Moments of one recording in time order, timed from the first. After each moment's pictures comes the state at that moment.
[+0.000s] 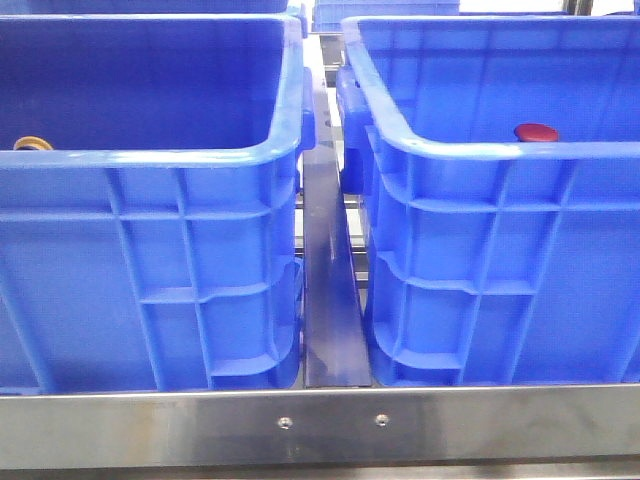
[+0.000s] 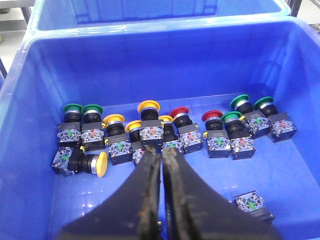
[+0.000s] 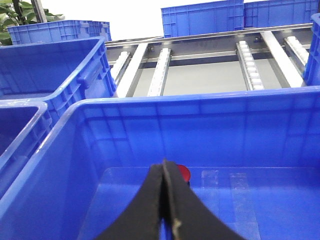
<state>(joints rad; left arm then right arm) -0.08 0.50 -0.65 -0.11 0.53 0.04 0.12 0.61 -0.48 1.05 0.02 -0.92</state>
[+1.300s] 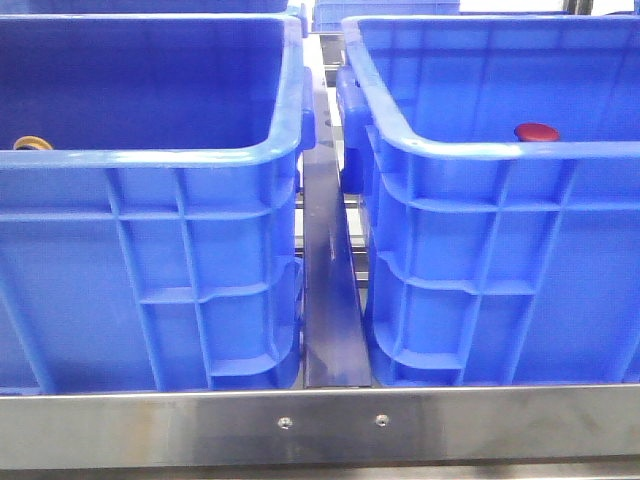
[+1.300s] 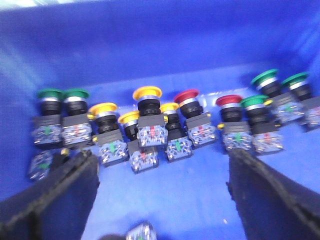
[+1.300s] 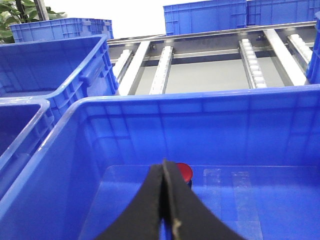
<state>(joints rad) -0.08 1.08 -0.93 -0.11 0.54 0.06 0.12 0.61 -0.48 1.05 0.02 -0.92</state>
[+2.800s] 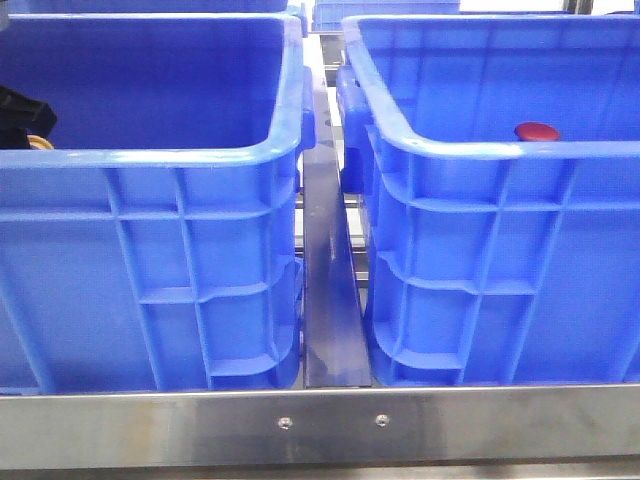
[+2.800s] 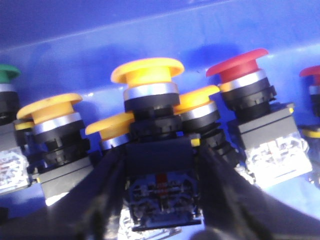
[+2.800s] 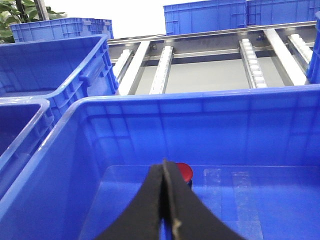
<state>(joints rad) -0.08 1.68 -1.13 -0.03 0.44 0.07 0.12 0.61 -0.48 1.05 0.02 -0.92</state>
